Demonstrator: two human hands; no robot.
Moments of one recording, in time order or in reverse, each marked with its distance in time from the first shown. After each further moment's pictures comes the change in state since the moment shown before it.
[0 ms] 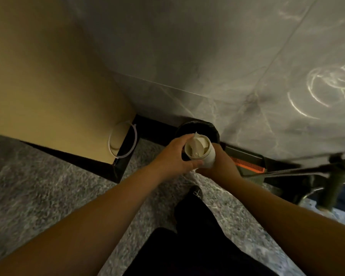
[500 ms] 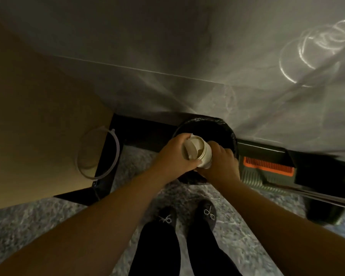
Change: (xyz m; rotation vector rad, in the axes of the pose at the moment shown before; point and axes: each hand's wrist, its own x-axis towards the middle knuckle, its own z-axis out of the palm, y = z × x) left_hand 0.239 -0.187 0.035 0.035 -0.028 -0.074; right_hand 0.214 0.123 0.124 -0.362 0.181 0.206
